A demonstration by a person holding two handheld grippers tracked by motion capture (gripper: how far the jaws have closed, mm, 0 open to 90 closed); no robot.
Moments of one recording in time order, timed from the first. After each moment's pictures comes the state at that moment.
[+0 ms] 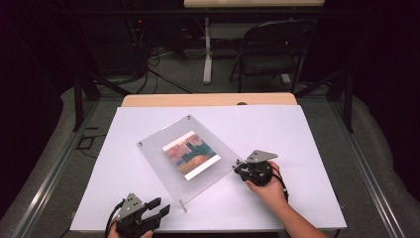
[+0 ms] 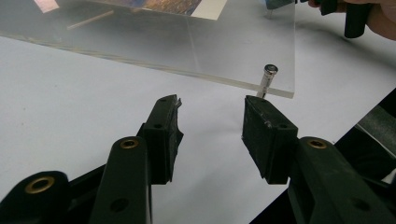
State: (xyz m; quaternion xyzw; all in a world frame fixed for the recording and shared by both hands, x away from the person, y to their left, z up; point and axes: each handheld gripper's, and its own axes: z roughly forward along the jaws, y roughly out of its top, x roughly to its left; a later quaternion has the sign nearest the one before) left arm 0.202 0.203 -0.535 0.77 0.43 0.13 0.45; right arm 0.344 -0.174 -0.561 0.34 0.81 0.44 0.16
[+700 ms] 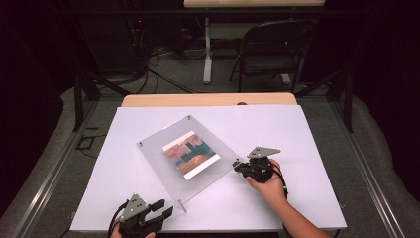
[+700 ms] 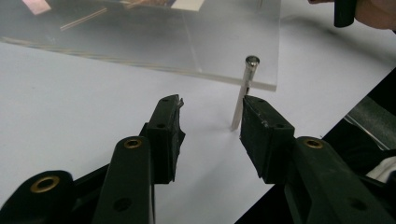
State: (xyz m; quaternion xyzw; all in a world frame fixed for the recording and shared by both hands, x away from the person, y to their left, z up) left arm 0.200 0.196 -0.536 0.78 0.42 0.11 0.45; right arm 0.351 -0.178 -0.555 0.37 0.80 0.46 0.11
